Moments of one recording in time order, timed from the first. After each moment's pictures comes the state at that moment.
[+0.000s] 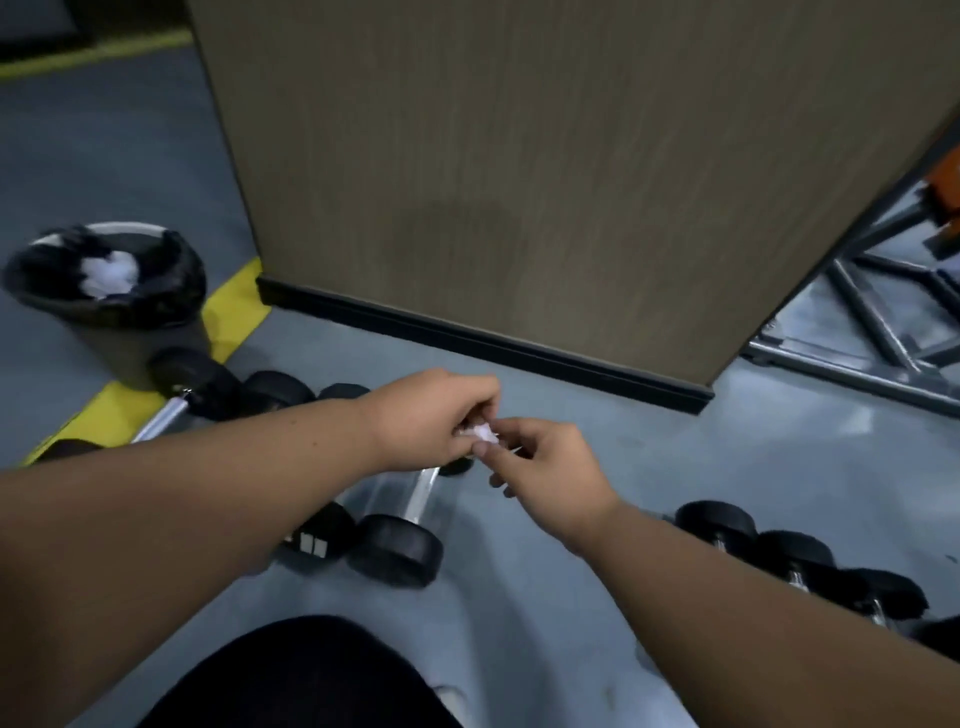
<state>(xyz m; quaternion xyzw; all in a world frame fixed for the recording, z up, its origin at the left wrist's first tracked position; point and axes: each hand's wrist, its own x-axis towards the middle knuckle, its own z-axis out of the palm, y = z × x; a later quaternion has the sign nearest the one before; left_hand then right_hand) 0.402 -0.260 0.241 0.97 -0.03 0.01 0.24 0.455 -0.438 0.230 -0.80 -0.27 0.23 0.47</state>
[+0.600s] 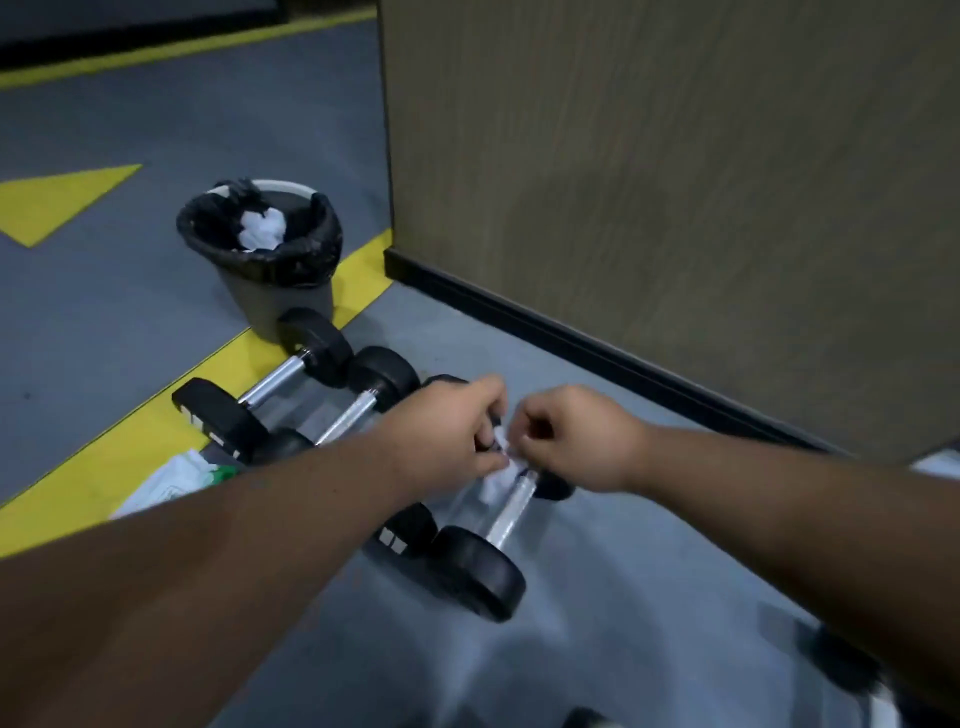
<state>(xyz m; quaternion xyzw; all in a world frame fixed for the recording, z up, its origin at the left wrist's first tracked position) 0.353 -0.199 0.199 0.93 0.21 0.06 0.31 0.522 -0.308 0.198 -0.76 -0.60 0.22 0.12</state>
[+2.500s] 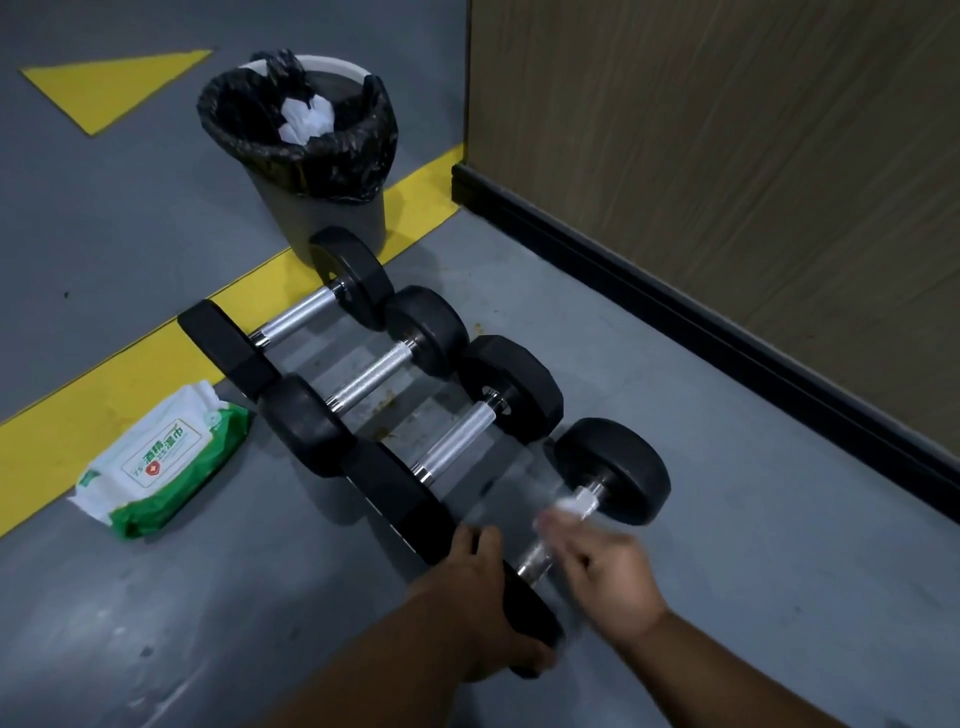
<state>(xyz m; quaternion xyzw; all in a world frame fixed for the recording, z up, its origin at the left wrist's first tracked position) 0.356 -0.257 -0.007 0.80 0.43 -0.19 0.37 0.539 -0.341 -0.085 -0.69 -0.60 0.18 0.36</state>
